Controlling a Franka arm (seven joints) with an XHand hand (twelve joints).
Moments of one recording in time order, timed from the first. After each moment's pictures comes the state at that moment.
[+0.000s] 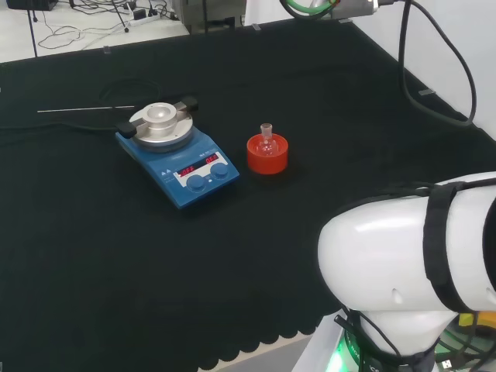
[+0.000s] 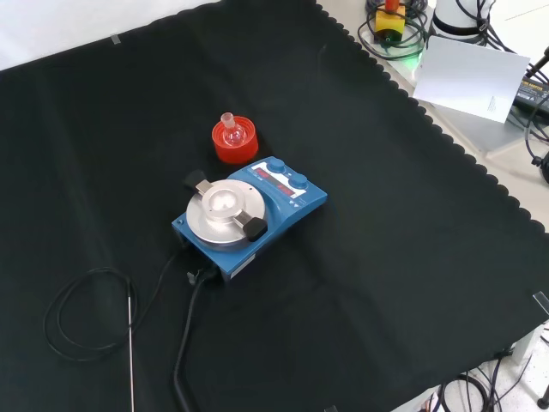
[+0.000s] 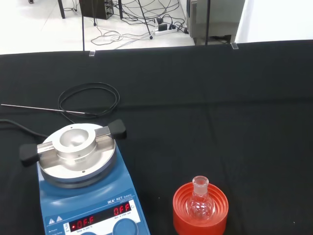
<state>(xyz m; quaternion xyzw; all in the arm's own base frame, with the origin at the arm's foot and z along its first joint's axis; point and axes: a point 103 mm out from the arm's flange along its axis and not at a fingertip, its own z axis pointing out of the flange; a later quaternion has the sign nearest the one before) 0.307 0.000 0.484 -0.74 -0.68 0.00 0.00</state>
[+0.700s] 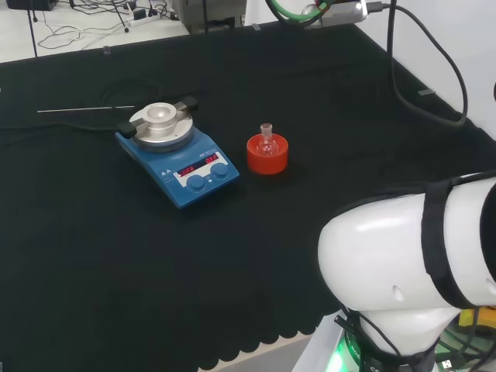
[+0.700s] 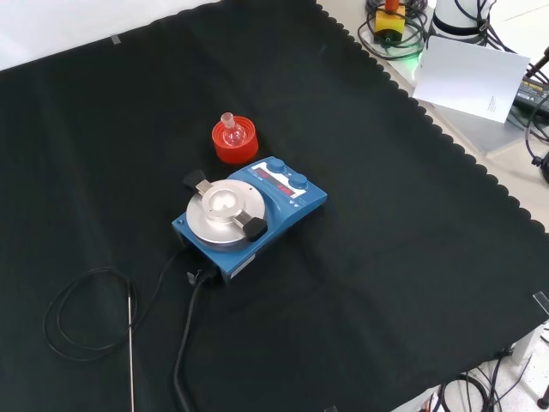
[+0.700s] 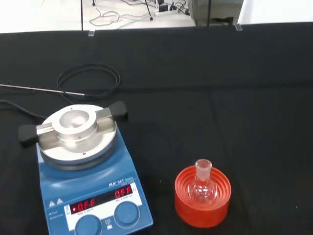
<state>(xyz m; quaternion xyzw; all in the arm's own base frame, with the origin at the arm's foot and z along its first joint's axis) 0.314 0.007 0.469 -0.73 -0.68 0.02 0.02</state>
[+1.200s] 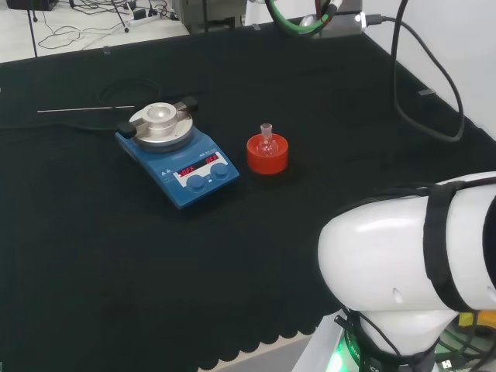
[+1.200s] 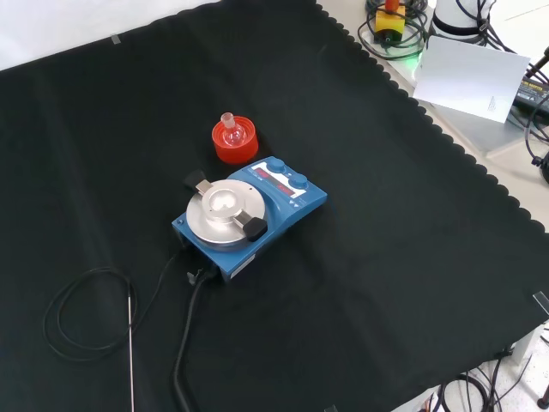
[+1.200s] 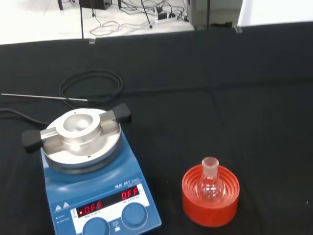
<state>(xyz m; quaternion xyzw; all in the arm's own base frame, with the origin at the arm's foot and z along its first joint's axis) 0.310 0.009 0.454 -0.74 -0.67 0.01 0.02</state>
